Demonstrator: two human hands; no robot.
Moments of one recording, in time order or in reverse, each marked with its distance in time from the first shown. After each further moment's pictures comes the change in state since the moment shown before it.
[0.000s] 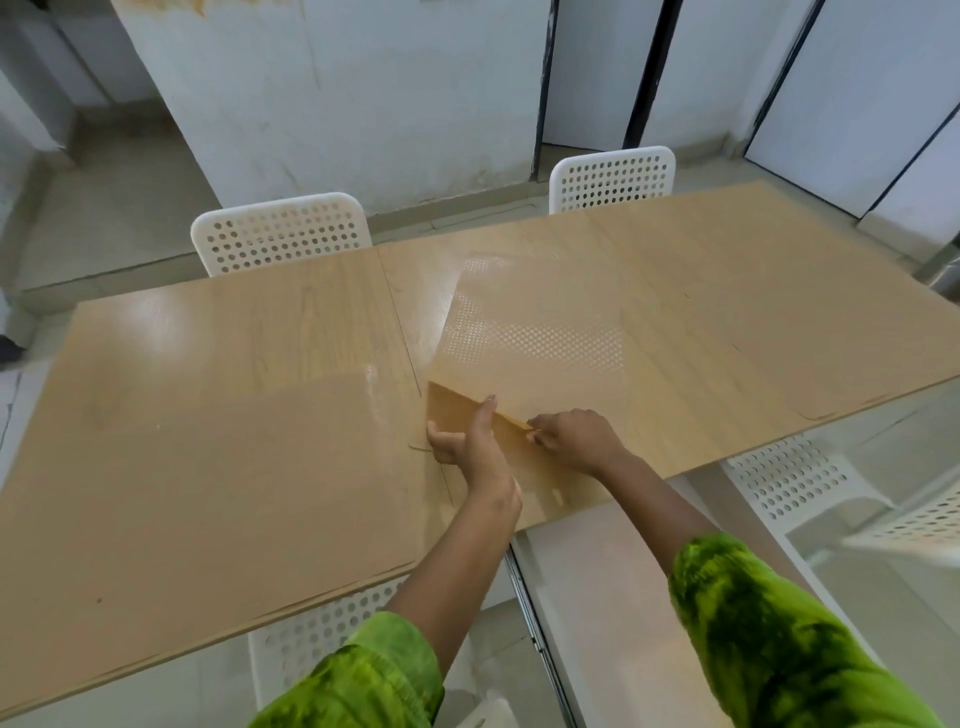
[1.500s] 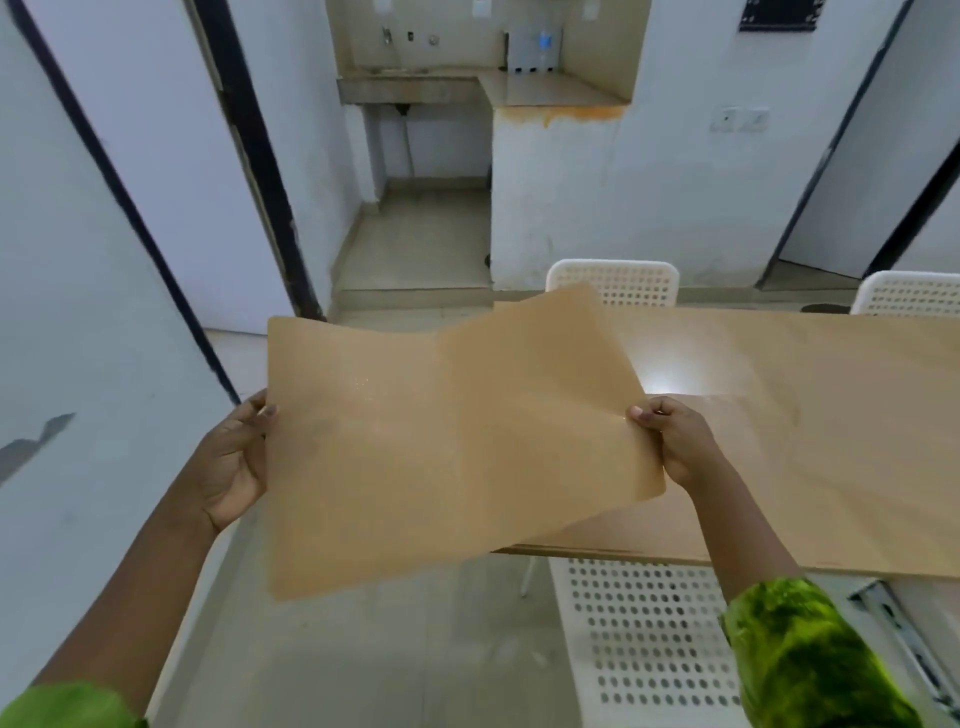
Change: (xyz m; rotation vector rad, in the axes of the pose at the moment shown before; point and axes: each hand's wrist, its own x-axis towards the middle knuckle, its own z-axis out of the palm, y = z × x) left_hand -0.010 0.512 -0.602 0.163 -0.256 0.351; right_hand -0.016 -0.469 0.020 1.476 0.083 0.130
